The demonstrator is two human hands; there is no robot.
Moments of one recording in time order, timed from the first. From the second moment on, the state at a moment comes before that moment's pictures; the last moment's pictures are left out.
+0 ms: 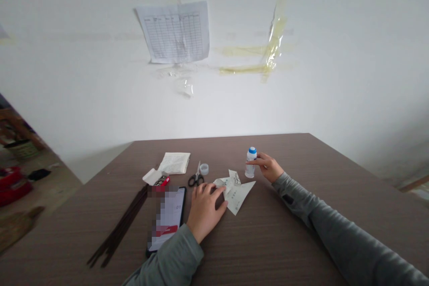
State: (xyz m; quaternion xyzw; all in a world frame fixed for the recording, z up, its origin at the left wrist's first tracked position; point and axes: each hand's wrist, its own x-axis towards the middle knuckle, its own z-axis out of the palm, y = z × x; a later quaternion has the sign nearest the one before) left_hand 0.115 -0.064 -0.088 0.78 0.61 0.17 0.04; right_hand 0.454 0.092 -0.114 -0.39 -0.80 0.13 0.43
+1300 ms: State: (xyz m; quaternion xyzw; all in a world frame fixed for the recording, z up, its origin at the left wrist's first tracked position) left_hand 0.136 -0.064 -0.084 0.79 0.58 0.16 0.07; right_hand 0.393 0.053 -0.140 -0.43 -0.81 0.06 0.39
